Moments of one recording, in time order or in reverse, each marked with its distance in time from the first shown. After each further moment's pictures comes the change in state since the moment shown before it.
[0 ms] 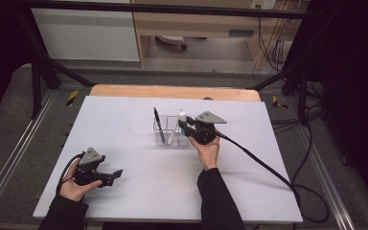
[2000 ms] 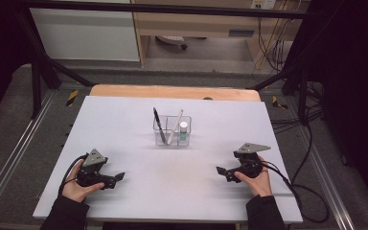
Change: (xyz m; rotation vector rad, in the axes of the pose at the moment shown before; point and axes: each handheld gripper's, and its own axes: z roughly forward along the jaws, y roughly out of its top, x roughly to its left) left arm -0.006 -0.002 0.006 0.028 -0.021 0.025; right arm -0.048 -0.066 -0.143 0.371 0.054 0.009
